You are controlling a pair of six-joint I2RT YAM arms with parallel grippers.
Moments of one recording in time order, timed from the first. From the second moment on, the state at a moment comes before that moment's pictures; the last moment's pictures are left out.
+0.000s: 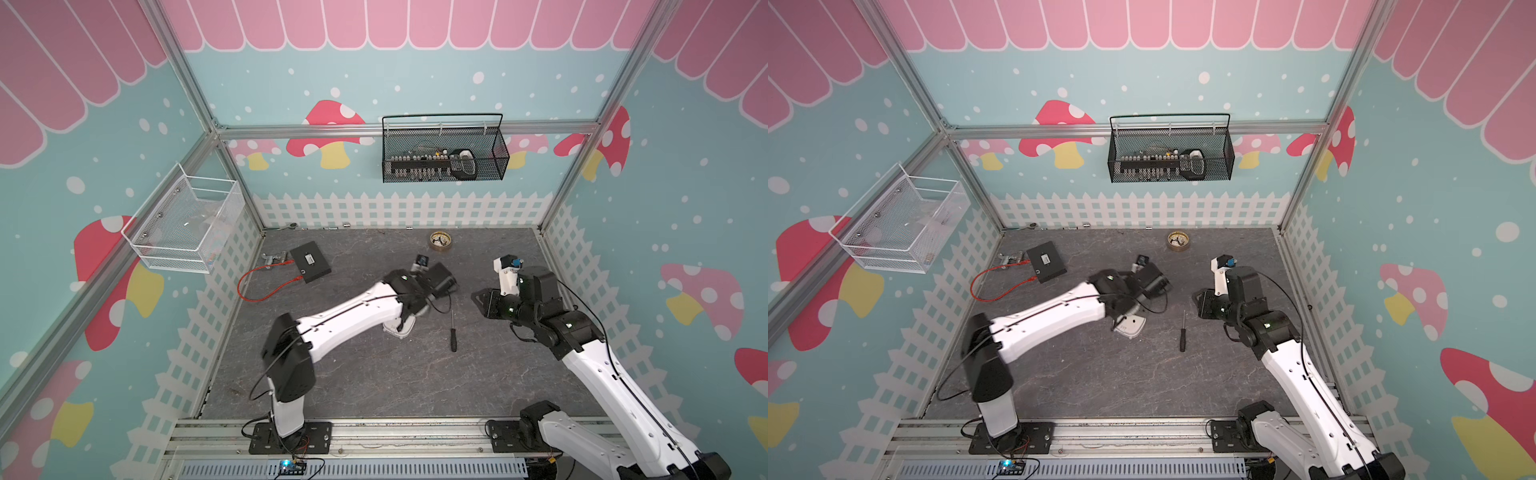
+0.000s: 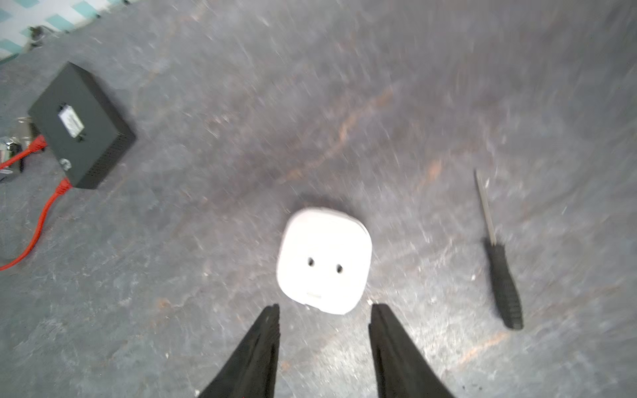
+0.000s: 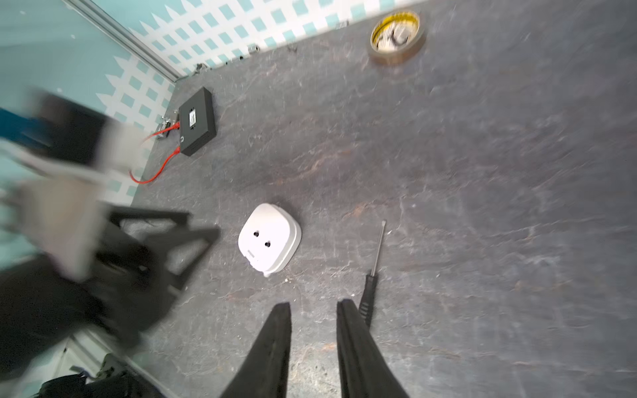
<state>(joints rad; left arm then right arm) -0.85 1.75 1.65 -0.95 -0.41 -0.54 0.34 0.97 0.88 -0.59 -0.25 0.45</state>
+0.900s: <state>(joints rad) -0.42 1.92 1.13 -0.25 0.31 -0.46 0.61 1.78 0.98 -0.16 -0.37 0.62</state>
